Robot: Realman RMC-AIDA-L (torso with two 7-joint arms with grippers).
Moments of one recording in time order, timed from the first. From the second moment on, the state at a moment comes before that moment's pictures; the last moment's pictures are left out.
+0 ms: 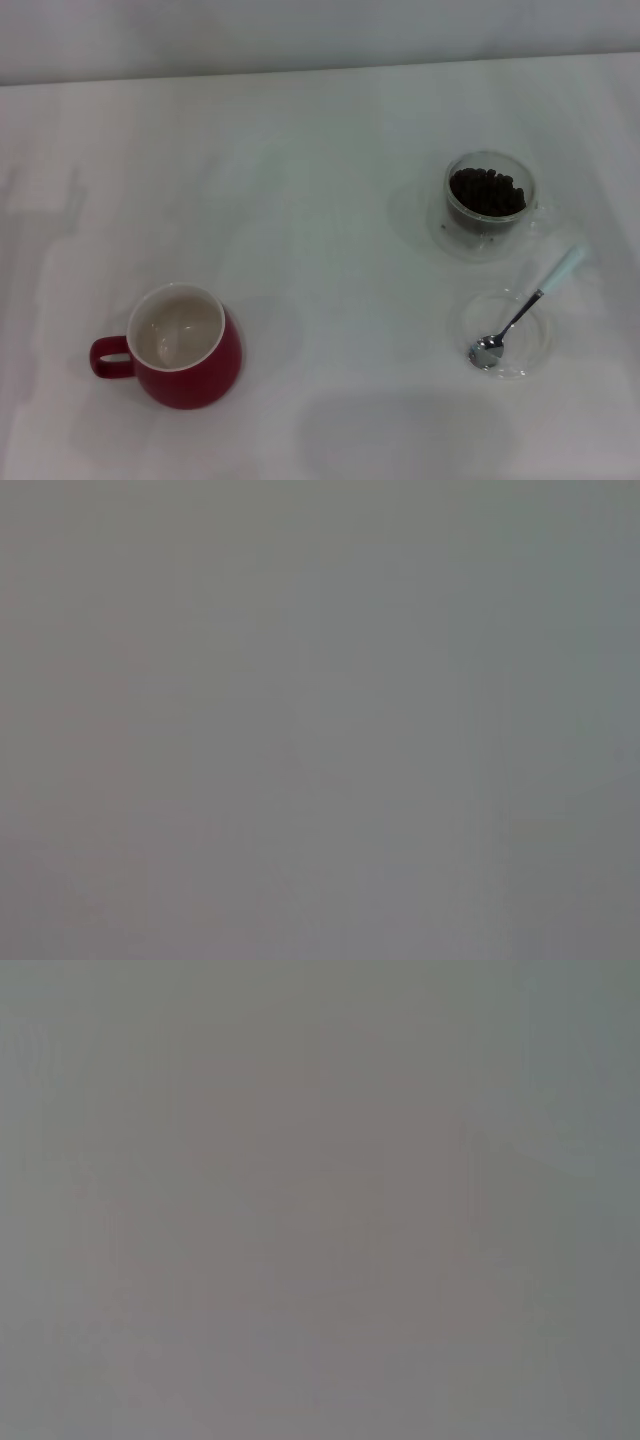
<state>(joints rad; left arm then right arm) -0.42 -2.08 2.43 0.22 -1.06 1.65 -0.03 0.30 2.01 0.14 0.02 1.88 1.51 -2.77</state>
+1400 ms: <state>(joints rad) -0.20 -2.09 2.72 0.28 -1.05 1.68 -0.01 0.24 2.00 0.11 -0.10 1.86 1.52 -2.75</state>
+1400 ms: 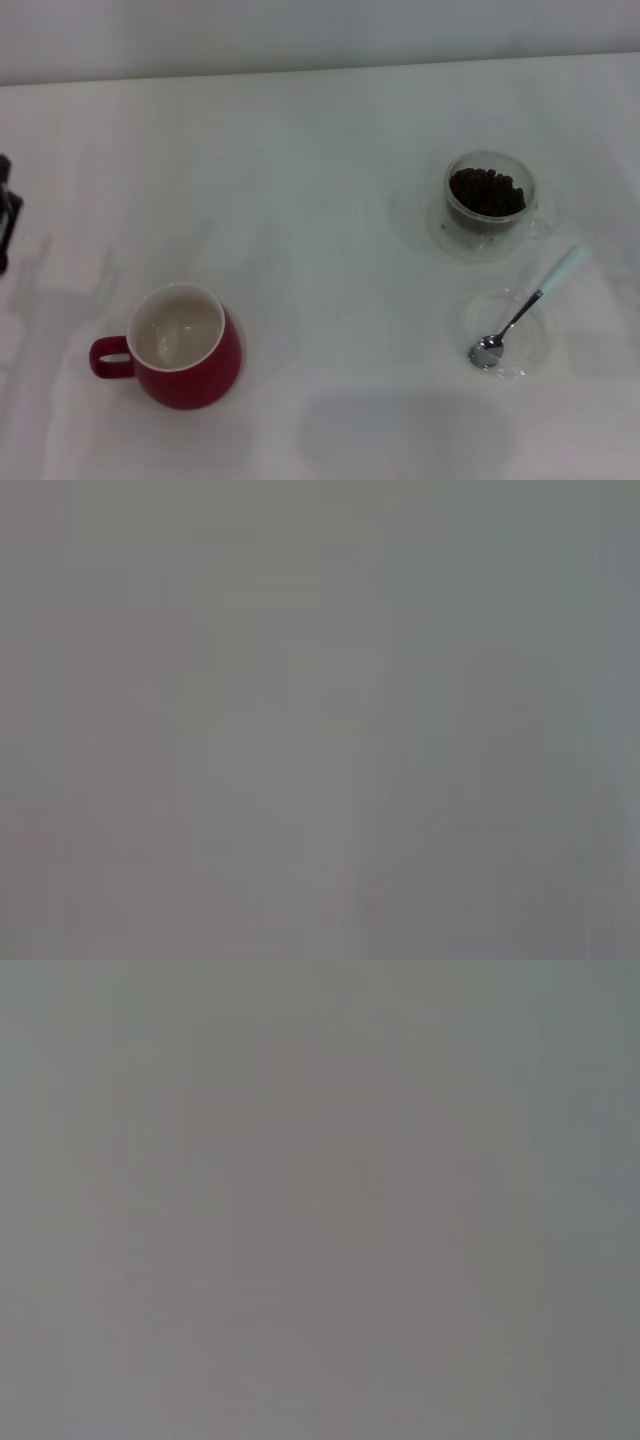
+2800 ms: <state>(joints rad) 0.12 -2.09 2.84 0.24 -0.93 1.54 0.02 0.14 2.01 0.09 0.00 1.86 1.61 -2.77</state>
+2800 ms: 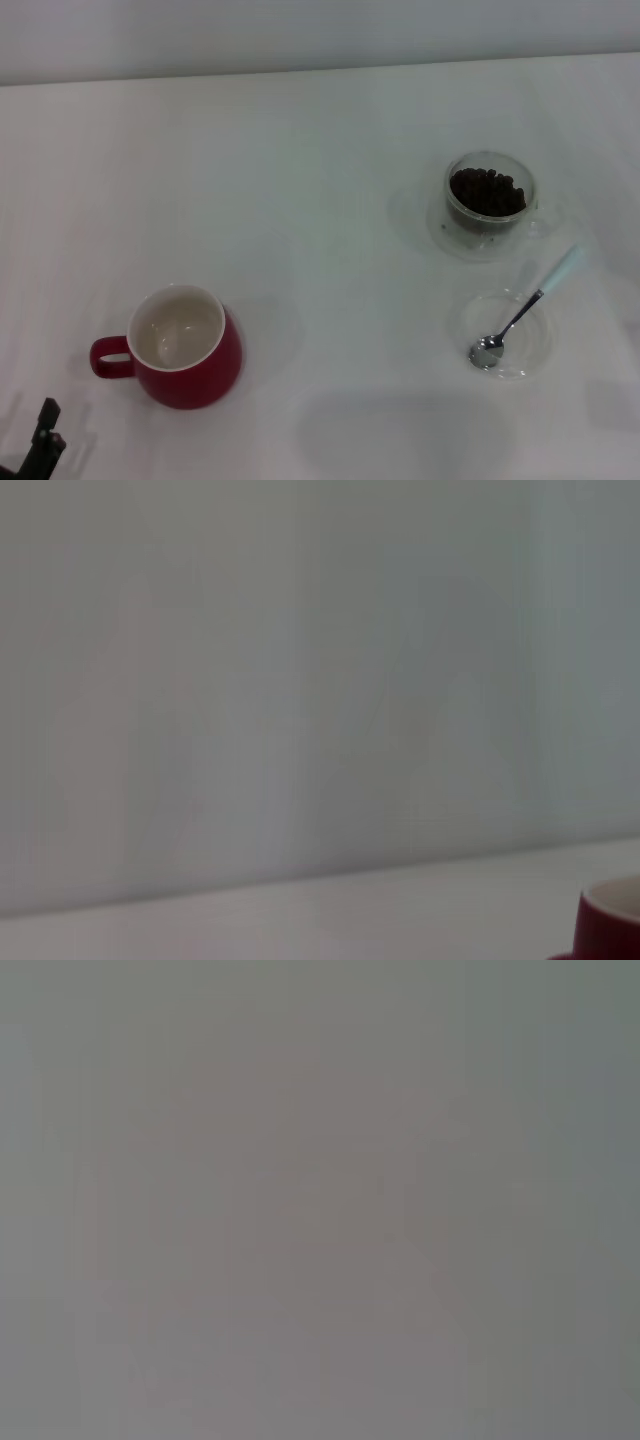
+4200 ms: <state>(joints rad) -0.05 -2.09 2.84 0.24 -0.88 1.36 -0.04 0.09 2.01 0.10 0.04 1.87 1.67 -2.77</state>
